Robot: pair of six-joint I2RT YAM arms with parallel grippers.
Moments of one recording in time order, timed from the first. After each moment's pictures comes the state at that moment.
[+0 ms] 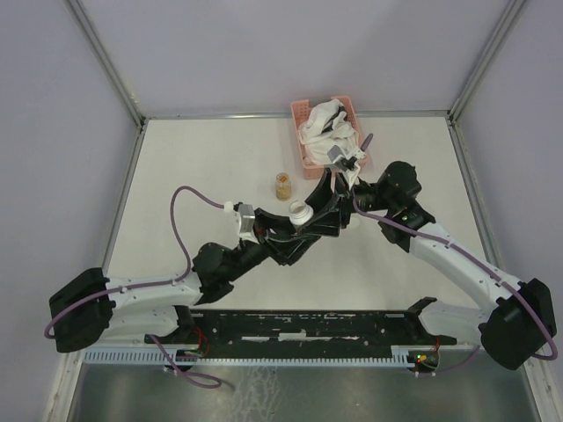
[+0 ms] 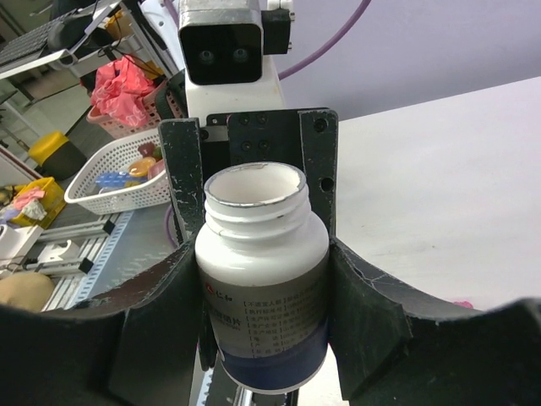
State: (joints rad) left arm -1.10 1.12 0.40 1.17 -0.01 -0.41; right arm 0.57 1.17 0.87 0.49 -1.12 0.54
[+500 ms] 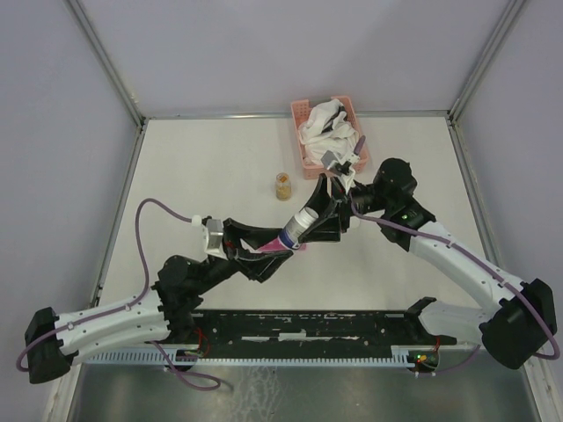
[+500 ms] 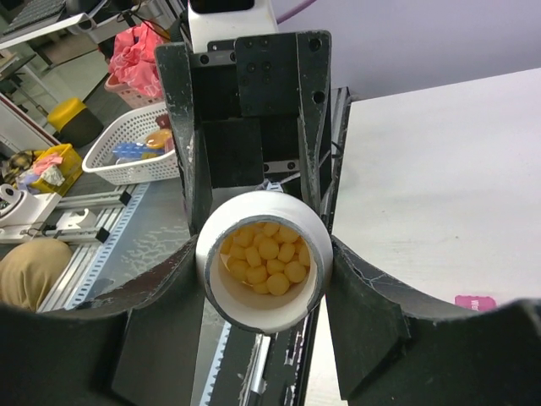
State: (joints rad) left arm -1.10 0.63 0.31 0.73 0.03 -0.36; right arm 0.59 1.17 0.91 0.33 -1.20 0.43
